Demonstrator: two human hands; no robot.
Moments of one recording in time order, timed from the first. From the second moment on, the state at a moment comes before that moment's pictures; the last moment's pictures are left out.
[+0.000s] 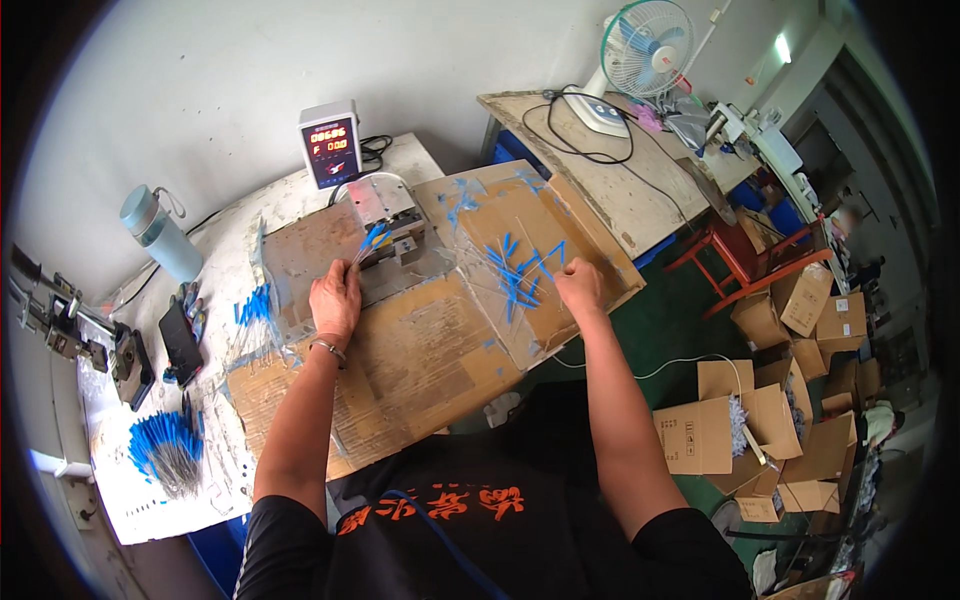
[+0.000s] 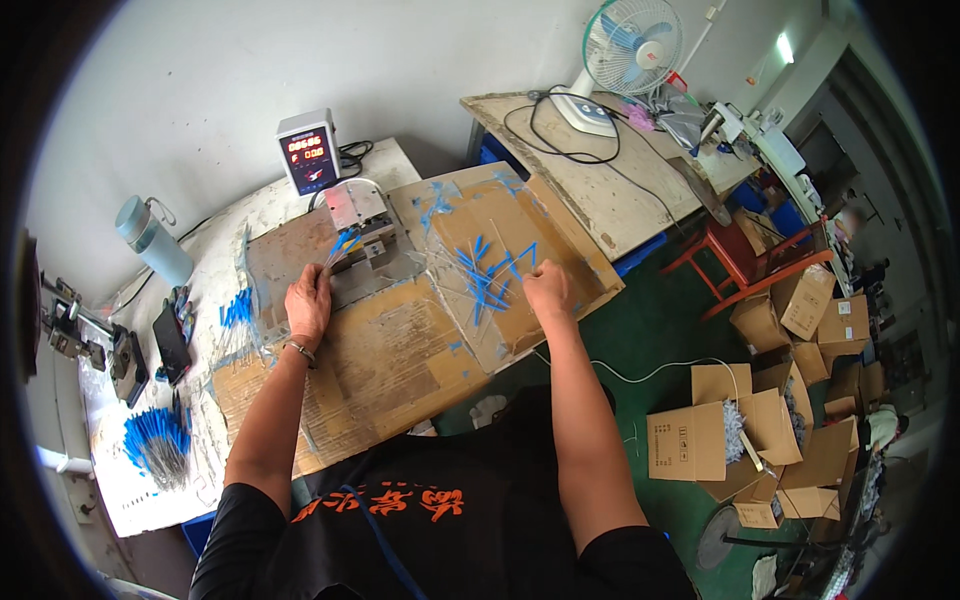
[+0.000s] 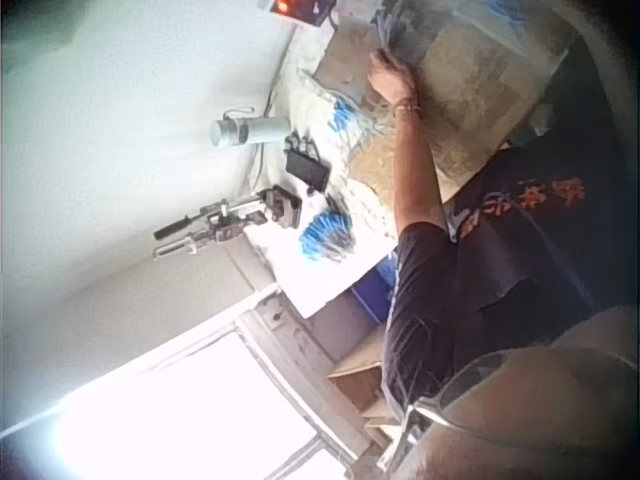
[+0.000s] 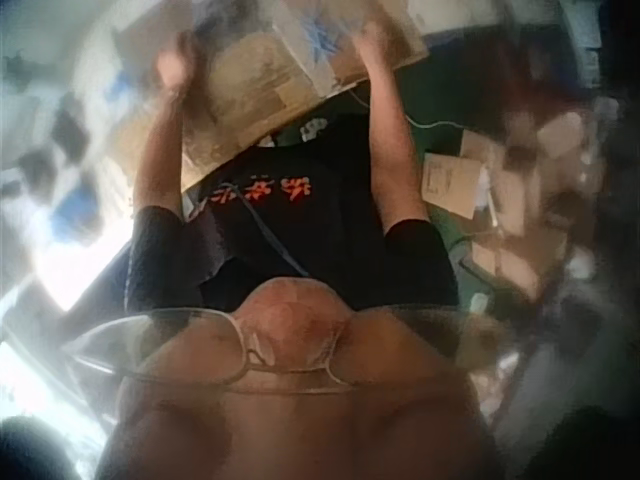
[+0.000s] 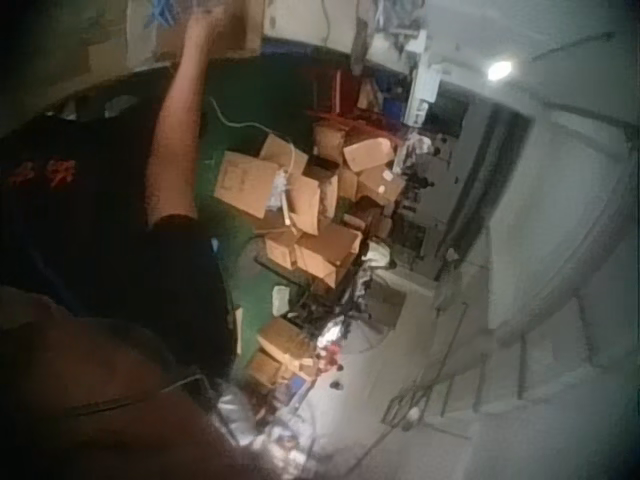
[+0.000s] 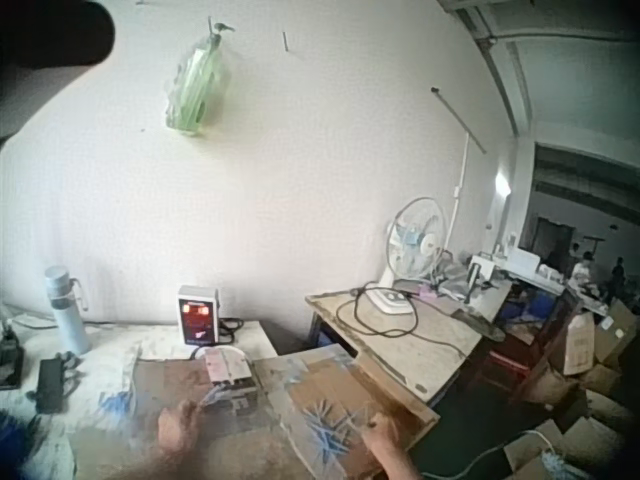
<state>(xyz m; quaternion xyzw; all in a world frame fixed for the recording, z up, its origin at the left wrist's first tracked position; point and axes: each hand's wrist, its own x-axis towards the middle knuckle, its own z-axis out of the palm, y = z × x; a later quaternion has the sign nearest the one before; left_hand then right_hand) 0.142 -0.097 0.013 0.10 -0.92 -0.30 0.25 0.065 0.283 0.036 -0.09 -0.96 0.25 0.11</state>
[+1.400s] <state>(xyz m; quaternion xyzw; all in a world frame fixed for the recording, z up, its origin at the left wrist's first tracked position) 0.140 -0.098 0.017 0.22 -0.82 -0.45 0.27 0.092 0.076 0.011 0.07 -0.79 0.60 -0.10</state>
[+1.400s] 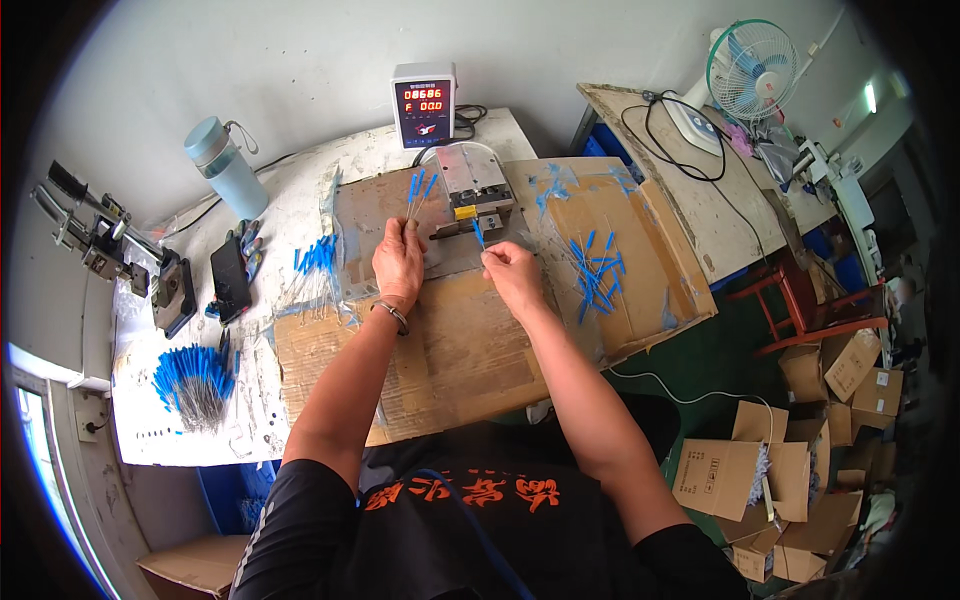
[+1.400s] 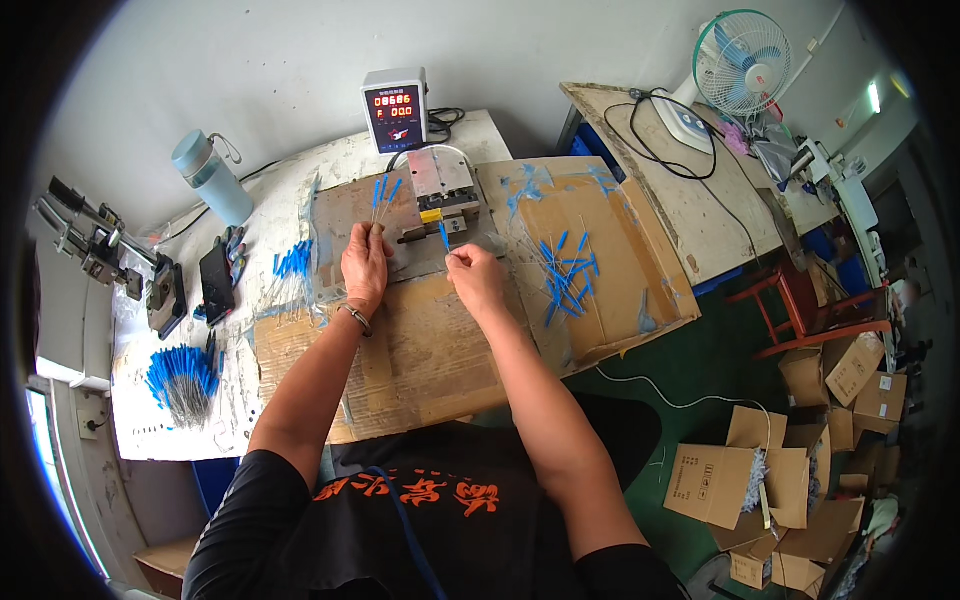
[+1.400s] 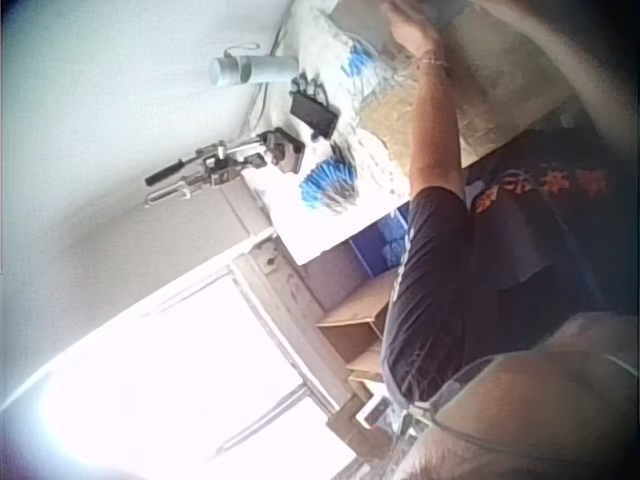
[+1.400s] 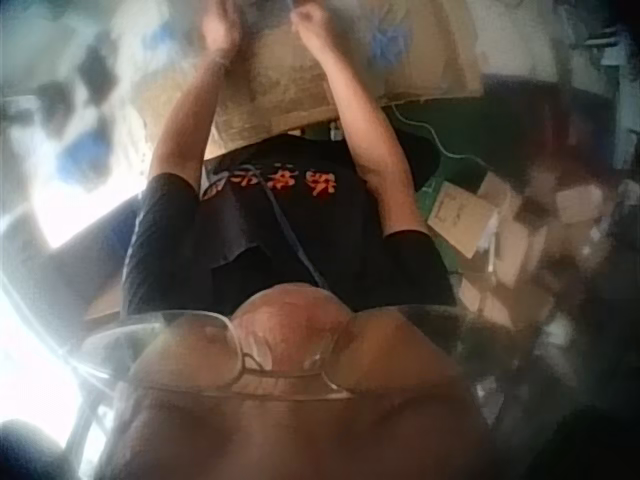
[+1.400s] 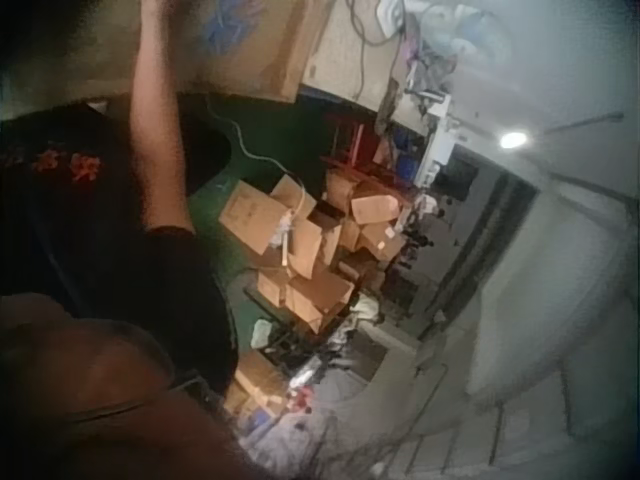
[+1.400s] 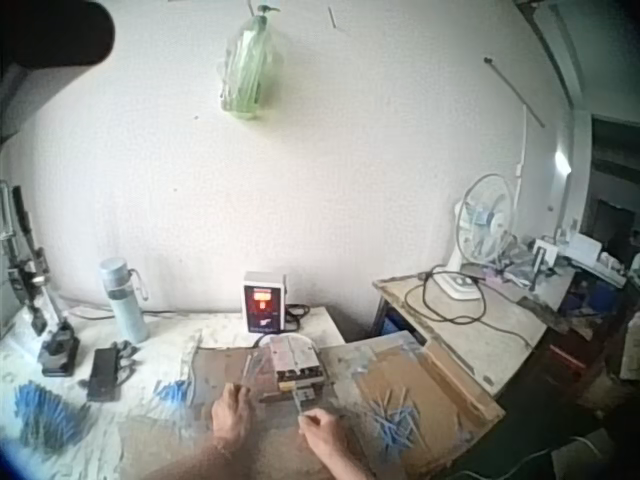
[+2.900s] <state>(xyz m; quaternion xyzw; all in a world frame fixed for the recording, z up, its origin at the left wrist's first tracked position) 0.137 -0.094 0.009 0.14 -0.91 -0.27 0.29 0.103 0.114 0.011 0.15 -0.82 0.54 0.04</state>
